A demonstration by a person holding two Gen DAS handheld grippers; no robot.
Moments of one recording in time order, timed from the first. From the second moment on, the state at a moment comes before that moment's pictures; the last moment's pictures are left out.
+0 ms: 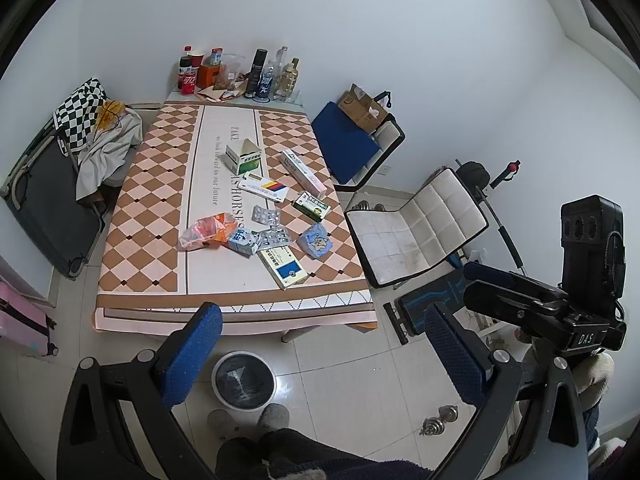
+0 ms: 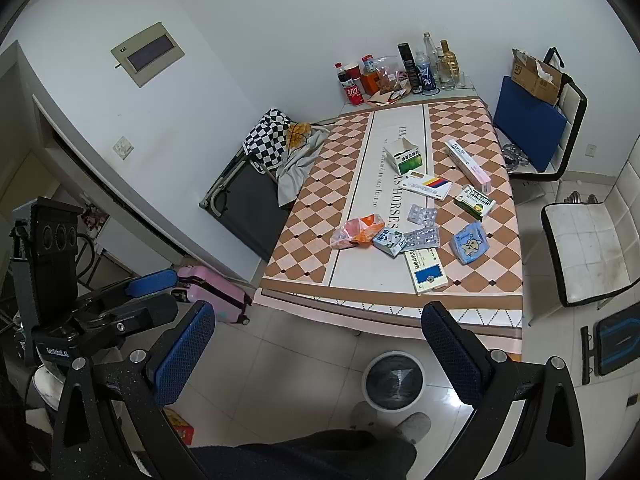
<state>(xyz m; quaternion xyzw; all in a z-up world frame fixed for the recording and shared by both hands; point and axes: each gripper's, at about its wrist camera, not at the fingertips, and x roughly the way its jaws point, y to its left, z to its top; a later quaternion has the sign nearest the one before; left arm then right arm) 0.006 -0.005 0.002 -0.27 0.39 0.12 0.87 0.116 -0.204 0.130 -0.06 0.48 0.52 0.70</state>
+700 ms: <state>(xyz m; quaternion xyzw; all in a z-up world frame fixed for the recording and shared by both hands) 0.010 -0.001 0.004 -0.27 0.38 0.12 0.87 0.114 -0.206 0.128 -0.06 0.48 0.52 0.70</state>
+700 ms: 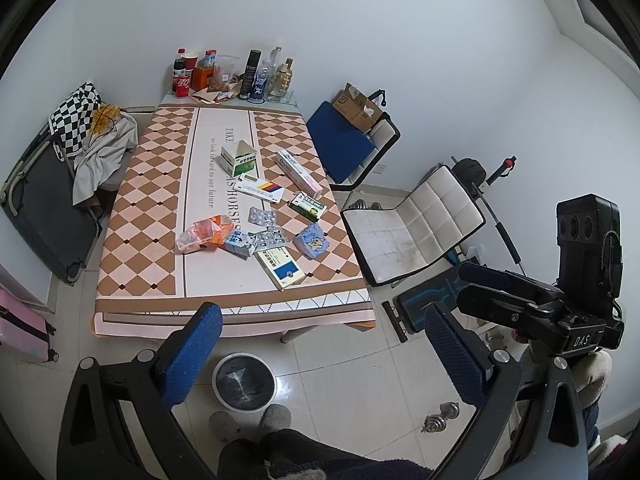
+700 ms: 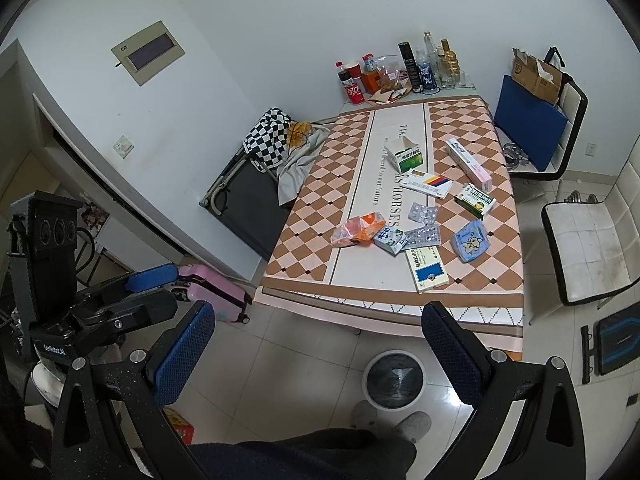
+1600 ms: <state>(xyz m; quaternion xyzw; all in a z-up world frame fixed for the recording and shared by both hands) 0.010 -0.004 0.017 -0.27 0.38 0.12 0.87 0.113 -0.205 0.128 -0.06 0.48 0.53 0.70</state>
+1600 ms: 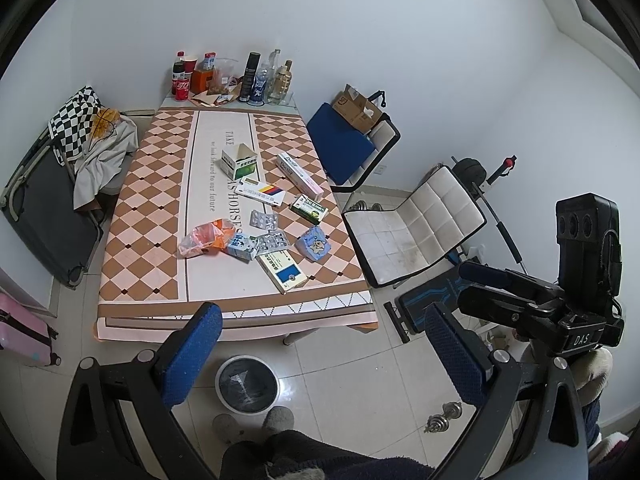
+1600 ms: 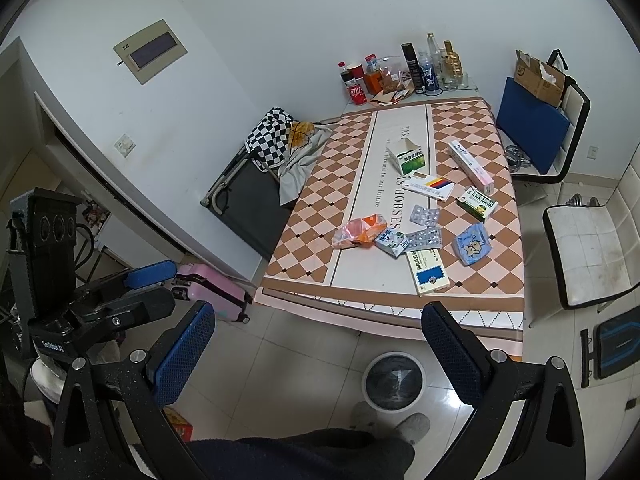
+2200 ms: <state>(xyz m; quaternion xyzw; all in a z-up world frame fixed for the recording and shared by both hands) 0.012 -0.003 0.020 -0.27 0.39 0.12 0.87 0.115 -0.202 0.122 -0.06 0.48 0.52 0.70</state>
